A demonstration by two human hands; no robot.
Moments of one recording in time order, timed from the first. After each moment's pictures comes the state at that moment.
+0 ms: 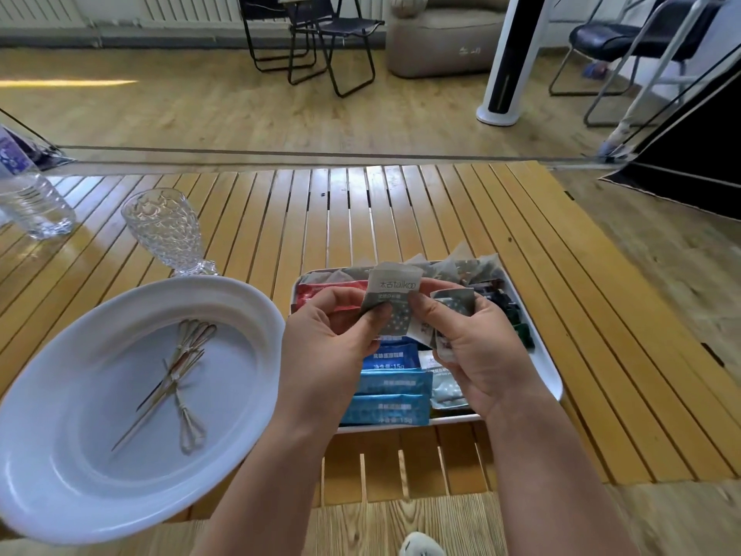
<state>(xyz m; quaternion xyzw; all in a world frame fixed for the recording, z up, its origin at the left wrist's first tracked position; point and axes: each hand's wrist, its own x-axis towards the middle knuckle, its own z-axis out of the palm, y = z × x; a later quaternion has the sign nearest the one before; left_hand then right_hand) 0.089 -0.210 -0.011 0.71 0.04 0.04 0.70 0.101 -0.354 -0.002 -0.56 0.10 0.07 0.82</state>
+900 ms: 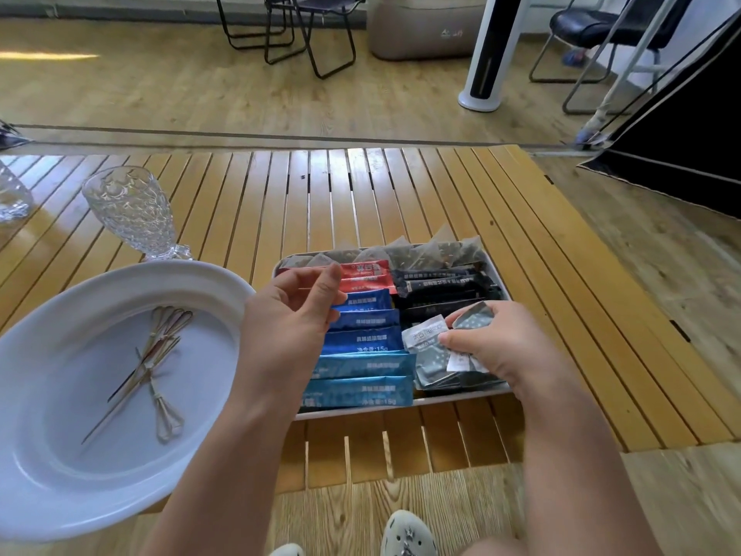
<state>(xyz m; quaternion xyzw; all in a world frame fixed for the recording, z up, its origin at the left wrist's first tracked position) 0.096 -0.195 -0.013 0.71 0.10 0.04 0.70 0.101 -0.402 -0.024 -0.85 0.21 0.10 0.48</state>
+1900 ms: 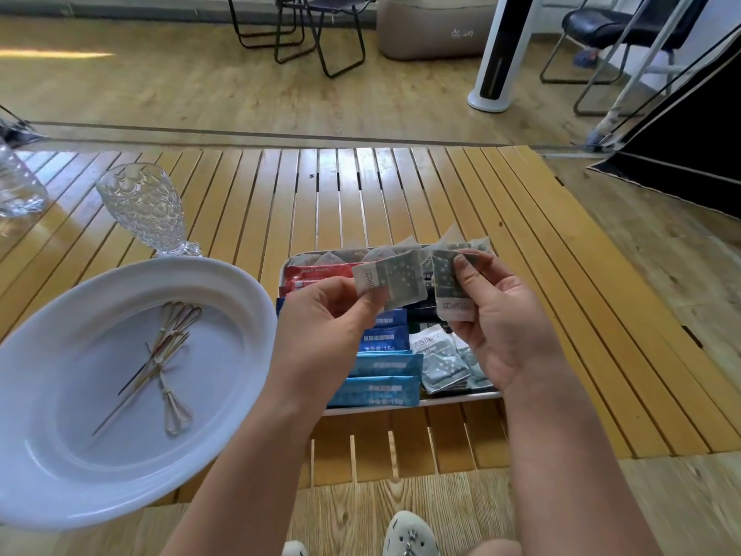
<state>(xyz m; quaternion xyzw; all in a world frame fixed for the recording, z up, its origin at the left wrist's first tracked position) 0.092 -0.209 -0.016 0.76 0.01 0.02 0.65 0.108 -0.379 -0.010 -0.52 0.14 0.01 0.84</state>
